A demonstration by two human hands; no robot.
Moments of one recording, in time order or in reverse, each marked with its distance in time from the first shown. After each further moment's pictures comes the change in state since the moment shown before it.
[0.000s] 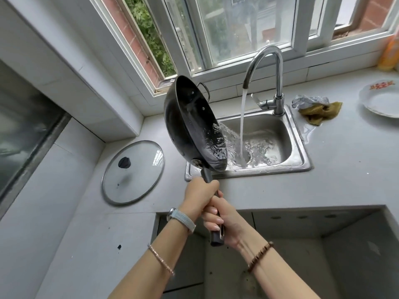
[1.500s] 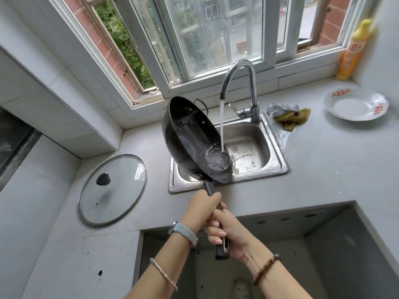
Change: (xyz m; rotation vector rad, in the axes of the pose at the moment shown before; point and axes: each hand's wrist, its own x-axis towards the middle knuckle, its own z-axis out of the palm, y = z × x) left_hand 0.011 0.005 0.041 0.011 -0.162 0.032; right_hand -0.019 -0.013 -0.033 -0.140 0.033 -0.093
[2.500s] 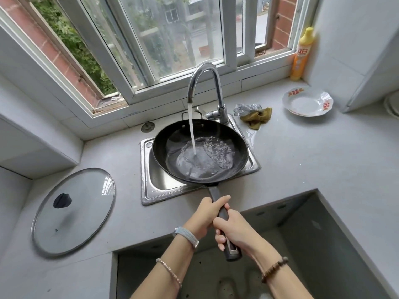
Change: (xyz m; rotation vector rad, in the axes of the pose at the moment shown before) left_hand 0.028 0.001 0.070 -0.377 -0.364 -0.017; right_hand -0.014 -0.017 -0.053 -0.515 0.366 -0.102
